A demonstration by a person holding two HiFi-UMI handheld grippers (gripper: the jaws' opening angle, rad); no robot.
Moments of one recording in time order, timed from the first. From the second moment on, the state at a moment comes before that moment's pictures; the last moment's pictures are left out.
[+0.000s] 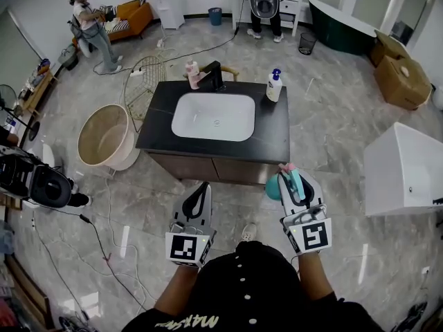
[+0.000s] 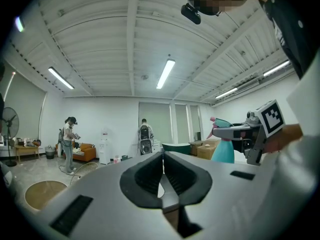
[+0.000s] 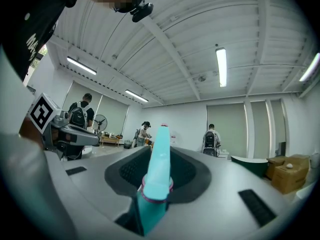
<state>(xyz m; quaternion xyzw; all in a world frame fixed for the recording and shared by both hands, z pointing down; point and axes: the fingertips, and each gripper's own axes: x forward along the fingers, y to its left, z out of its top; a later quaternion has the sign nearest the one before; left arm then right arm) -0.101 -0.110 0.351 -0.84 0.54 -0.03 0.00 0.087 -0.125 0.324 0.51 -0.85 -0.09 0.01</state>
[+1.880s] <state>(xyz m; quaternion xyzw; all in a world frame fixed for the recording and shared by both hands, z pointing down) -0.044 -0.401 0.484 -0.89 0.42 -0.13 -0.14 0.111 -0.528 0.526 0.54 -0.84 -0.02 0.10</state>
